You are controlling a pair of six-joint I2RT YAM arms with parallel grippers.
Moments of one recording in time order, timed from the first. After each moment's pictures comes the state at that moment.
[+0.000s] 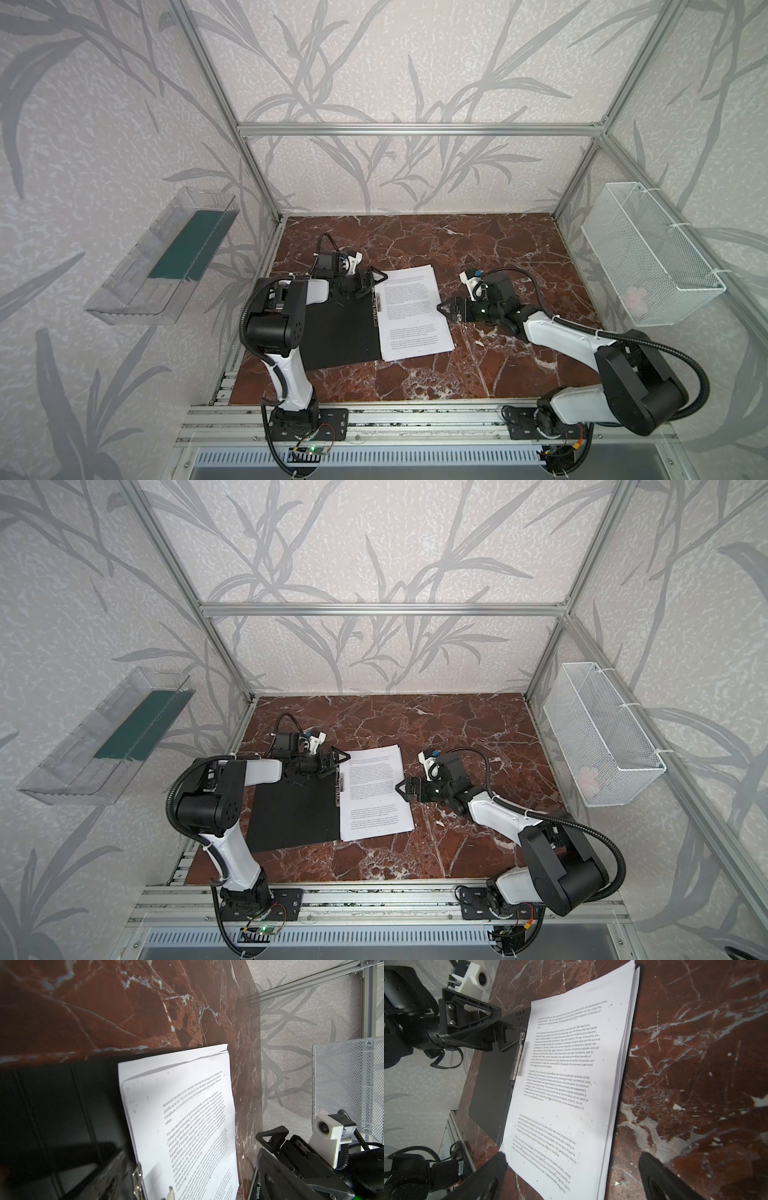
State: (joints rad) left arm -0.07 1.86 0.89 0.14 0.85 -0.54; right arm 0.46 1.40 0.61 0.07 -0.46 0.51
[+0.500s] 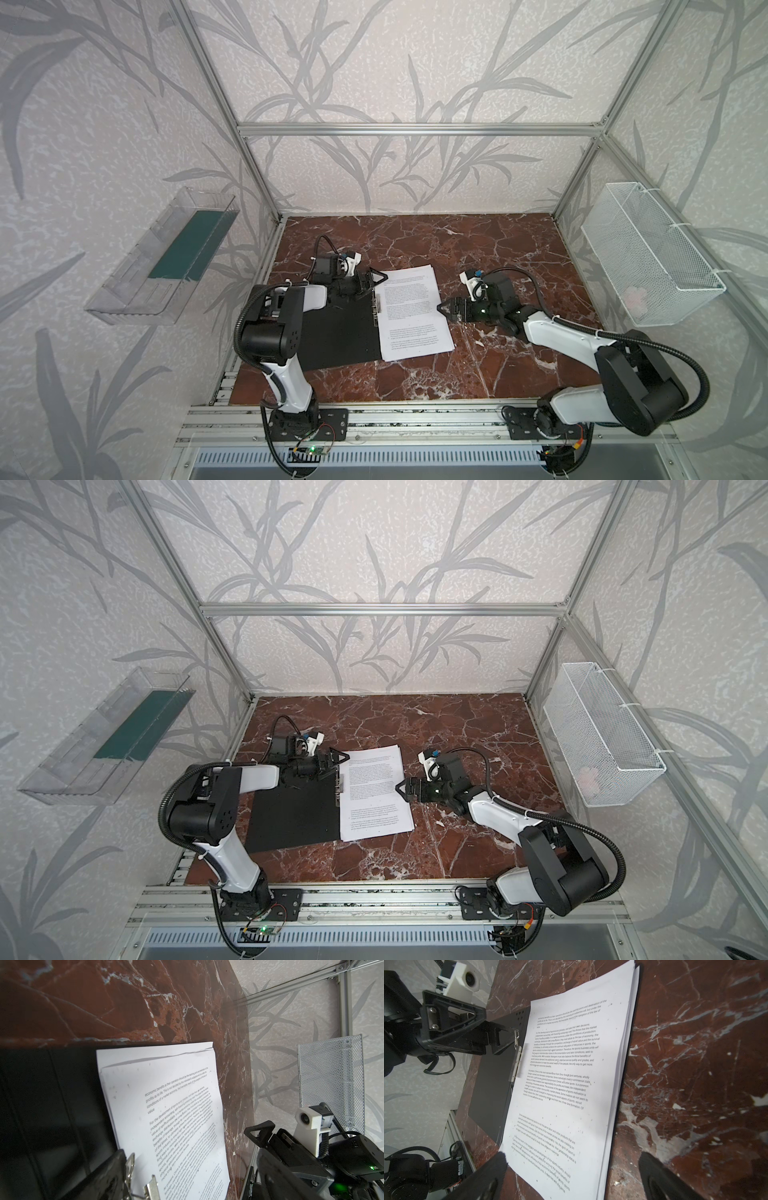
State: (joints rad) left arm -0.07 1.79 0.81 0.23 0.88 -0.60; right arm 0.46 1.40 0.61 0.06 -0.46 0.51
